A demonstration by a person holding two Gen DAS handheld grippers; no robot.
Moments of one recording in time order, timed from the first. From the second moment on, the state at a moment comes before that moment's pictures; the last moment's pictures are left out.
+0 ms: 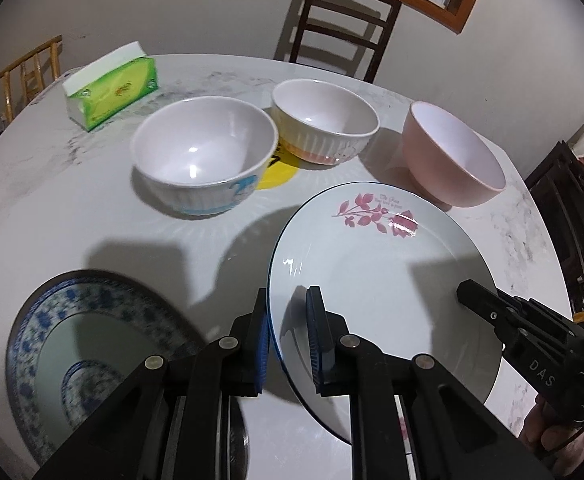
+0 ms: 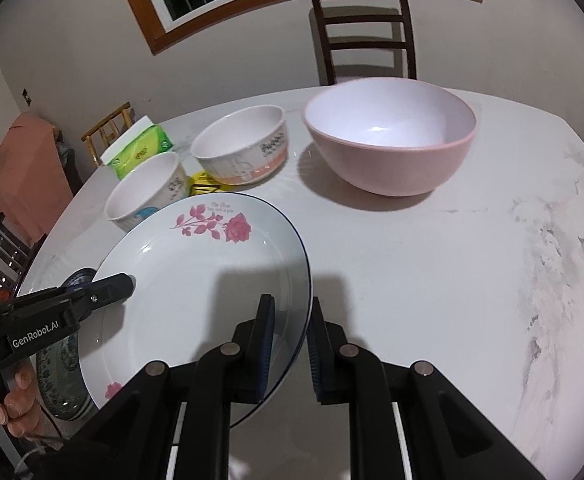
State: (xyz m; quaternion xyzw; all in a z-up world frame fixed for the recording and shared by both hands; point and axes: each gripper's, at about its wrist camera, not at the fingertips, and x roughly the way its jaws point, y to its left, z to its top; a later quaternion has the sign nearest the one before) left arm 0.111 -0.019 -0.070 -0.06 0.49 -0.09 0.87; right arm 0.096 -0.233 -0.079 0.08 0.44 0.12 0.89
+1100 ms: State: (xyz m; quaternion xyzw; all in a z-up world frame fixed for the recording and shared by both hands) left arm 0.031 0.138 -0.052 -0.13 0.47 0.02 0.87; right arm 0.050 -0.084 -0.061 0.03 0.44 0.23 0.87
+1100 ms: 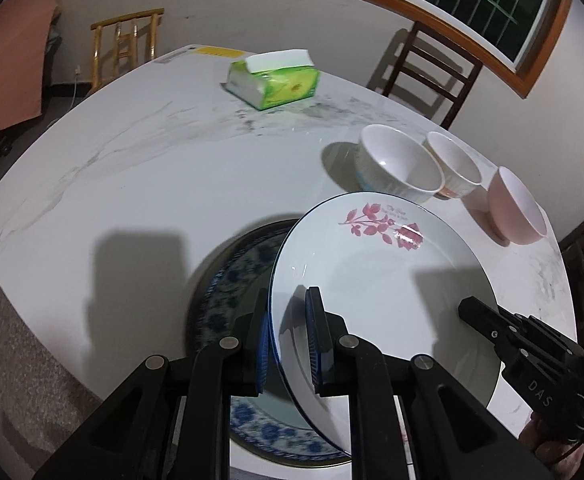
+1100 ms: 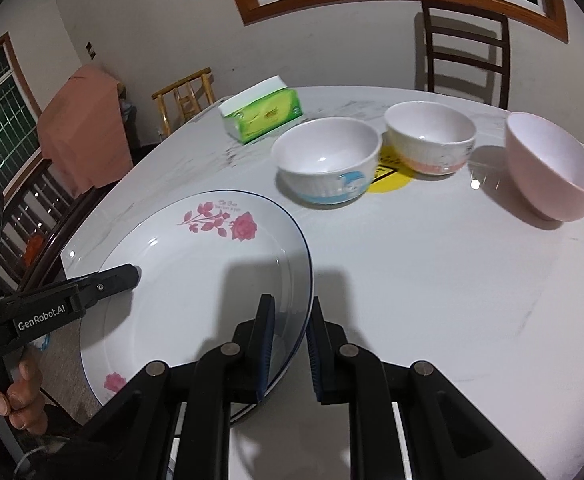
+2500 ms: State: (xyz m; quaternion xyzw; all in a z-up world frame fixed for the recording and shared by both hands) left arm 0.037 0.167 -0.090 -0.17 0.52 0.03 0.84; right arm 0.057 -0.046 -0.085 -0.02 0.49 0.22 0.84
